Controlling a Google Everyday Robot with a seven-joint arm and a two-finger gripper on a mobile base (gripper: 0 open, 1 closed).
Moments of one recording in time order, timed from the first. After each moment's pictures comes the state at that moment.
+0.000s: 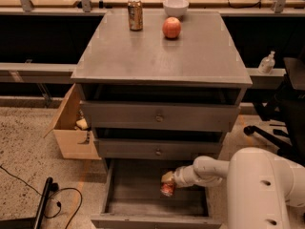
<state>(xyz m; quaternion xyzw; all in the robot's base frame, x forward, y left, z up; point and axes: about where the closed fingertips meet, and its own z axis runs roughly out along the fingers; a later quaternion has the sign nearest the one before) 0.606 -0.084 0.255 0.07 0.94 0.32 0.10</state>
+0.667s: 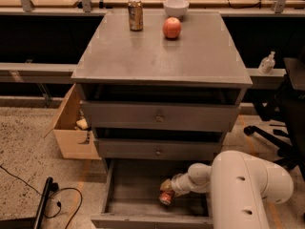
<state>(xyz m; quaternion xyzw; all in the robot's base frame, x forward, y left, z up) 0.593 -0.077 0.187 0.12 0.94 0.31 0.05</state>
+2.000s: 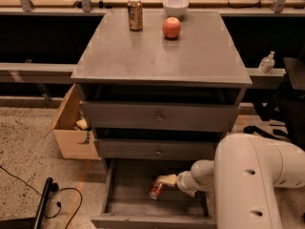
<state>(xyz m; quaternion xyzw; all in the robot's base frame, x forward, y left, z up) 0.577 -0.112 0.248 0.13 0.96 0.23 0.09</state>
